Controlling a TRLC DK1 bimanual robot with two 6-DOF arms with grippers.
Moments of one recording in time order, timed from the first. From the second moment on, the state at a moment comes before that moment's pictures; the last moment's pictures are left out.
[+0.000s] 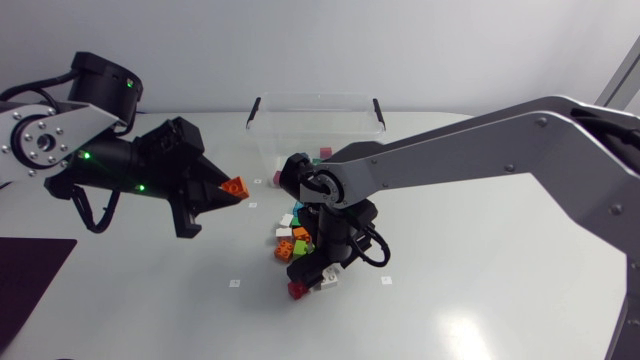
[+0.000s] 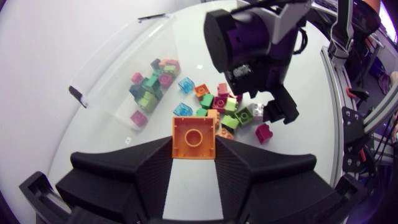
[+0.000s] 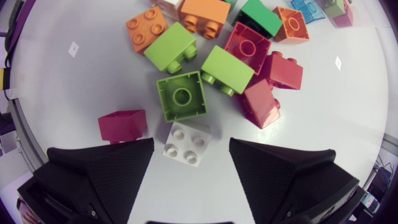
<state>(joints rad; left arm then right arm) -0.23 1.37 0.98 -0.50 0.48 0.83 0.77 2.06 1.36 -0.83 -0.02 0.16</state>
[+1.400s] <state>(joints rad) -0.24 1.73 1.36 -0.21 0.45 0.44 0.65 1.86 1.31 -0.85 -0.07 0.13</state>
